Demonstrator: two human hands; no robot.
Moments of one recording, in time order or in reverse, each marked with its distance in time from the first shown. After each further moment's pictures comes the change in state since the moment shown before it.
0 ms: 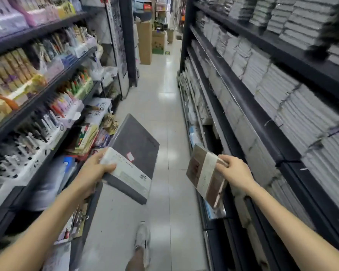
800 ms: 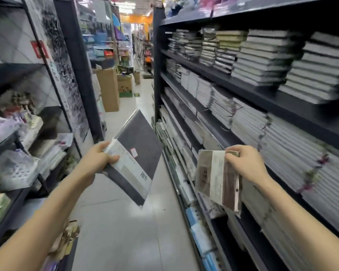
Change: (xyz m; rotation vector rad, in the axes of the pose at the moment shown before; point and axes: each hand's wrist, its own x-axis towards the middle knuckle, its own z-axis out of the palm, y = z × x) left_hand 0.719 0.278 0.116 0.115 -0.199 0.181; right_hand 0.664 -0.122 -0.135 0.128 0.460 0.039
